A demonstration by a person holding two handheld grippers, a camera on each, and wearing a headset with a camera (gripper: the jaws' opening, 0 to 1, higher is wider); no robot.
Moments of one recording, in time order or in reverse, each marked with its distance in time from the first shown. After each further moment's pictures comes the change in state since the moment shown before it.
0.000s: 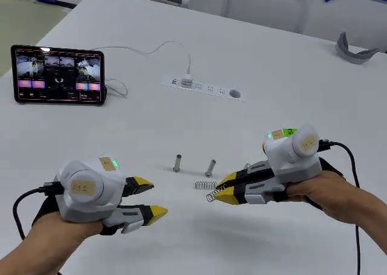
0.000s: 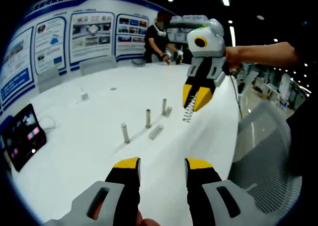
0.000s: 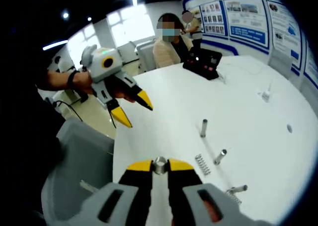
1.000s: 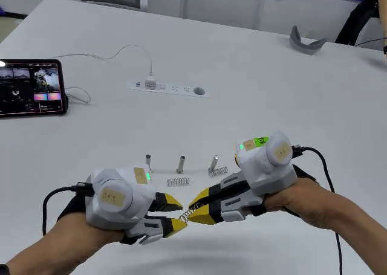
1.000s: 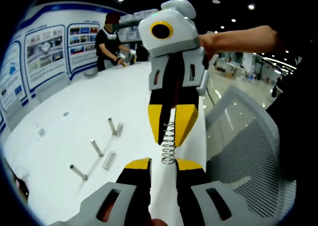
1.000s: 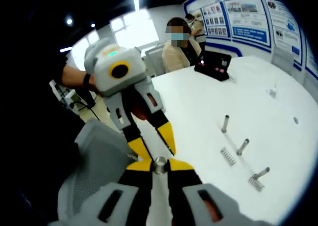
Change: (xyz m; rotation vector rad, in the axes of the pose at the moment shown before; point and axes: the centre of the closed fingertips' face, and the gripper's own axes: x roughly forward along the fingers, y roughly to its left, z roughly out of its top) left arm 0.042 -0.096 0.032 0.256 0.028 -0.302; right arm -0.014 0.061 -0.005 0.050 -0.058 0.058
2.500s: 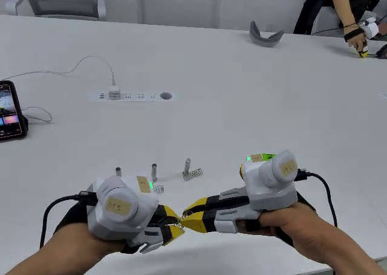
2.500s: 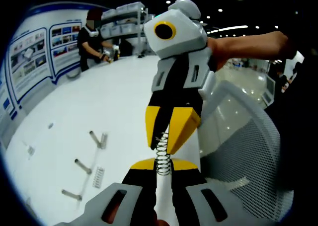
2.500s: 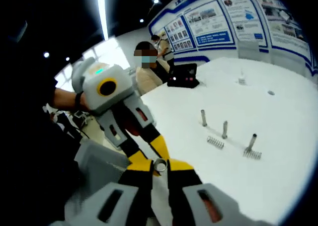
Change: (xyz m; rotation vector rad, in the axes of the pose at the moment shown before) left arm 0.036 -0.023 0.024 0.095 0.078 -0.116; right arm -0.032 -0.001 -0.013 0.199 -0.202 -0.166
